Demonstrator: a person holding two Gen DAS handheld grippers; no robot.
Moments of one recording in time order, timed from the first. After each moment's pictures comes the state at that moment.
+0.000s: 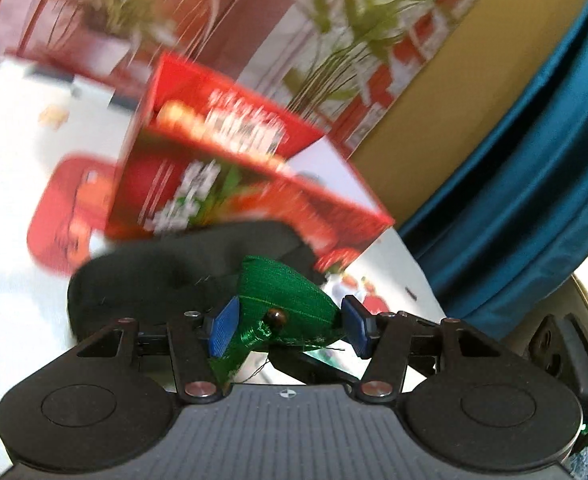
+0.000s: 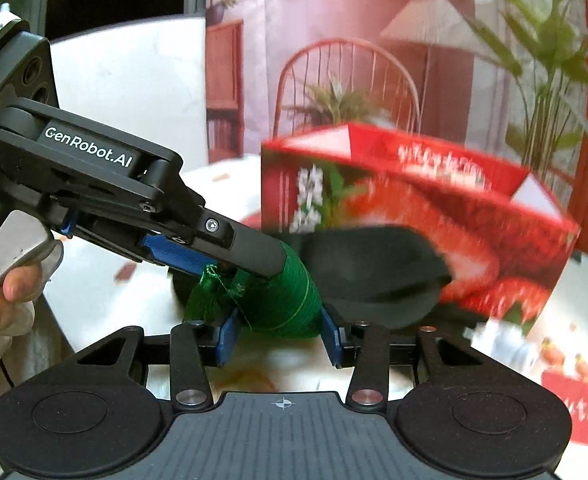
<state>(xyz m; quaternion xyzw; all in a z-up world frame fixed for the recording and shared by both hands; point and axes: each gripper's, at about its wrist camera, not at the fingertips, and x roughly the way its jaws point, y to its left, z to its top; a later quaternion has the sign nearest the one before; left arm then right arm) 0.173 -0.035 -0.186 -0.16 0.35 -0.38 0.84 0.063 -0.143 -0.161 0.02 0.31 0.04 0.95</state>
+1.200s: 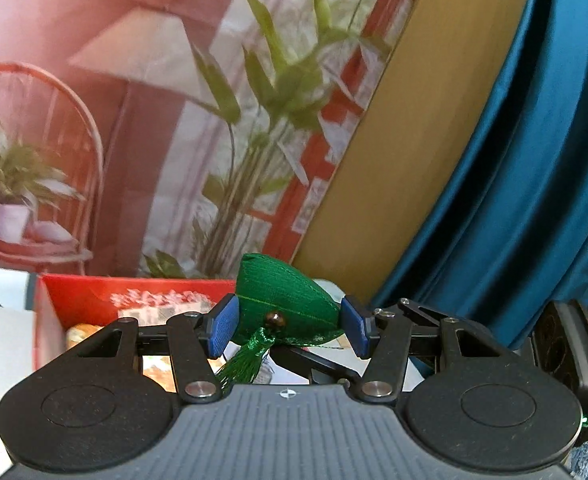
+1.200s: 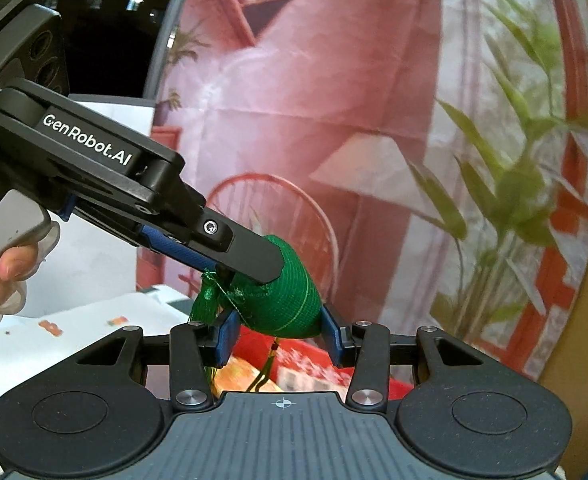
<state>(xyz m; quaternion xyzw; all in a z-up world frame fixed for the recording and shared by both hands) 0.291 -0.142 -0.041 -0.09 0.27 -0.44 0.85 0.187 -0.272 -0.055 -0.04 0.20 -0.02 0.98</state>
